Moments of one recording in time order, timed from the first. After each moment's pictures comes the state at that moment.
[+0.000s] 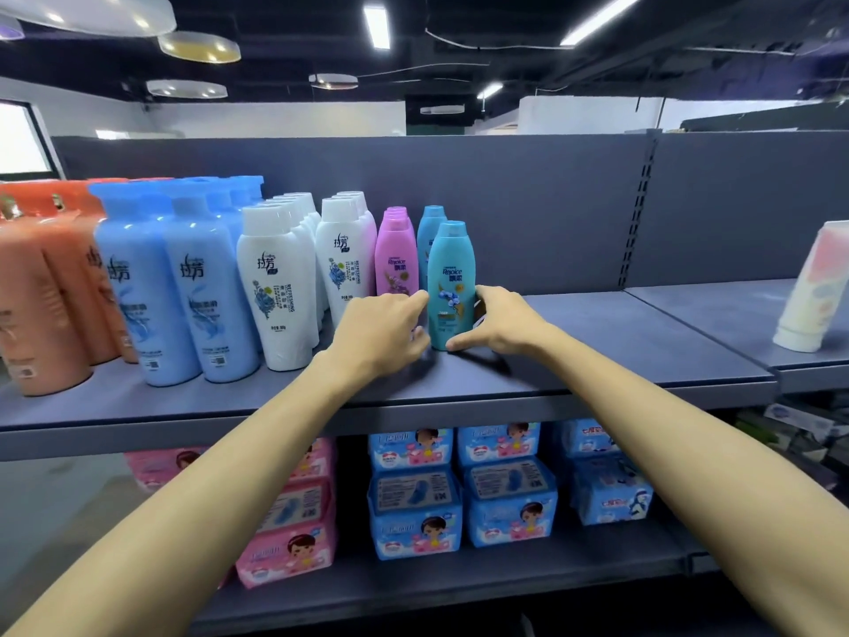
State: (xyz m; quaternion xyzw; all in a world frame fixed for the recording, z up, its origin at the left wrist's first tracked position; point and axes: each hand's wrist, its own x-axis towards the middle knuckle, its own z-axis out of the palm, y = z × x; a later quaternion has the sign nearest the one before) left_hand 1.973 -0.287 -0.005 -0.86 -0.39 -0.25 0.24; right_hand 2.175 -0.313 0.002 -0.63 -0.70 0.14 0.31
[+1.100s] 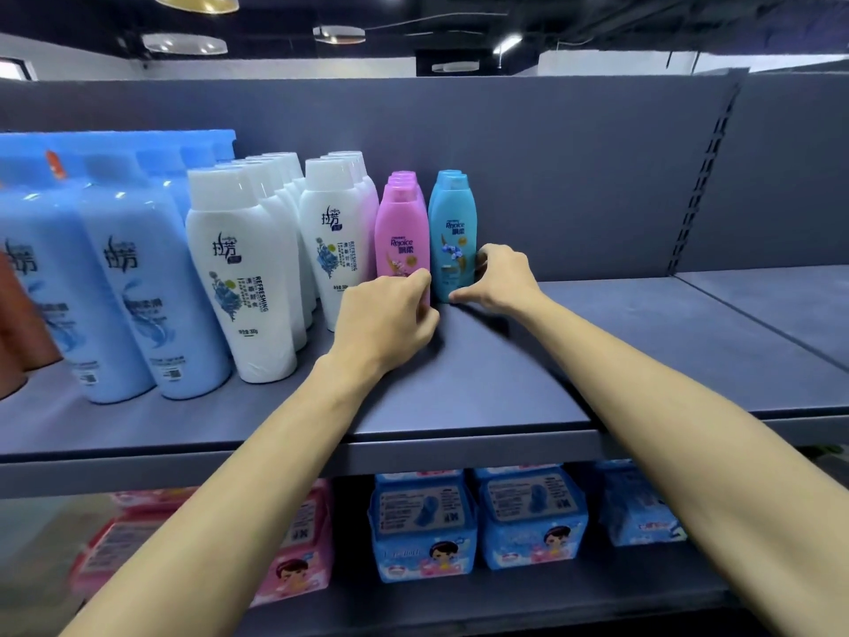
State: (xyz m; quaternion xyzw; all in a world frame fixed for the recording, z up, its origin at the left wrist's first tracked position) left_hand 1.986 -0.238 -0.023 -0.82 -0.43 -0.32 0.18; right_hand 2.172 -0.203 -0.008 -0.70 -0.61 0.10 0.36
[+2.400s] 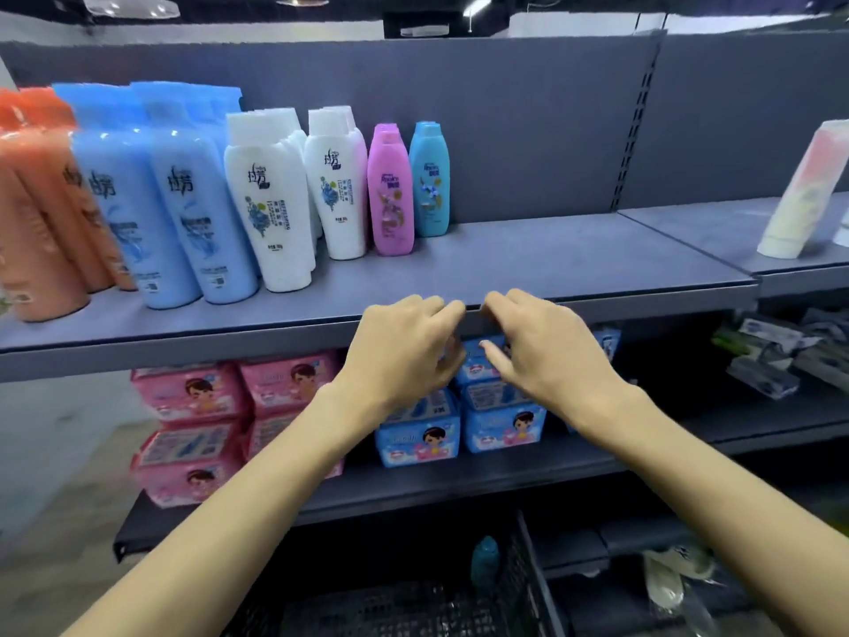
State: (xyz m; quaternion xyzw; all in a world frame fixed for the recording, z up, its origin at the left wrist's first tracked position) left_hand 1.960 -0.408 -0.060 -0.87 -0.28 -0.31 0.24; right_hand 2.129 -0.477 -0.050 -0.64 -0.72 -0.16 0.20
